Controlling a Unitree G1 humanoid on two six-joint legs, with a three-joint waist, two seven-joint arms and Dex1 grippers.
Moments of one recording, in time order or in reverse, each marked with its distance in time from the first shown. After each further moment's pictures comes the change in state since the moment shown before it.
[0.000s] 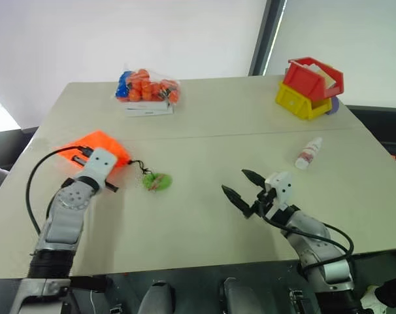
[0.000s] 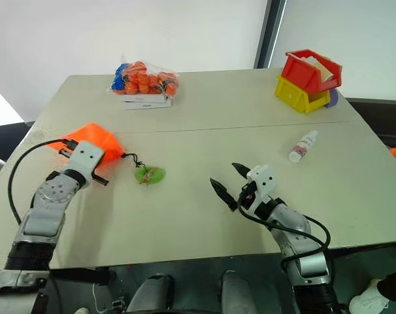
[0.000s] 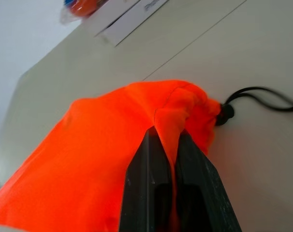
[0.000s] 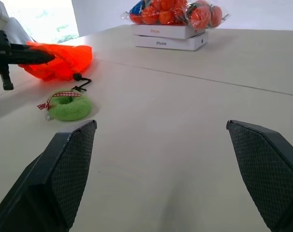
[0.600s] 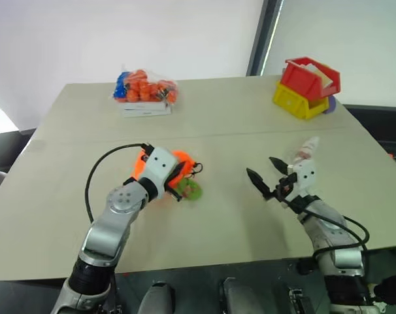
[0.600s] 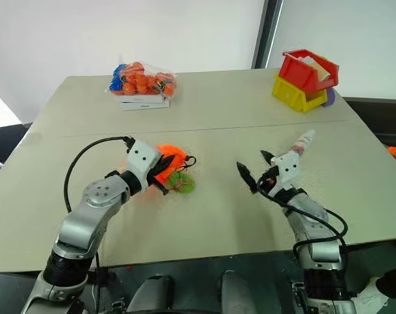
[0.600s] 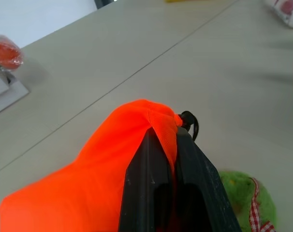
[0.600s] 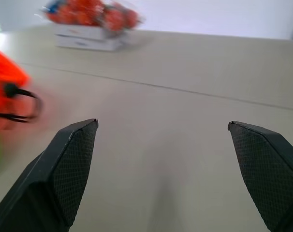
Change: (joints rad) left arm -0.033 -0.181 -0.223 -0.476 -0.154 0.374 -0.090; right arm -0.117 -0.045 -0.185 0.210 -0.046 -0.028 -0.137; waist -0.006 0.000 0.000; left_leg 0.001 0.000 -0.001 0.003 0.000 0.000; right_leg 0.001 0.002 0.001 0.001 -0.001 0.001
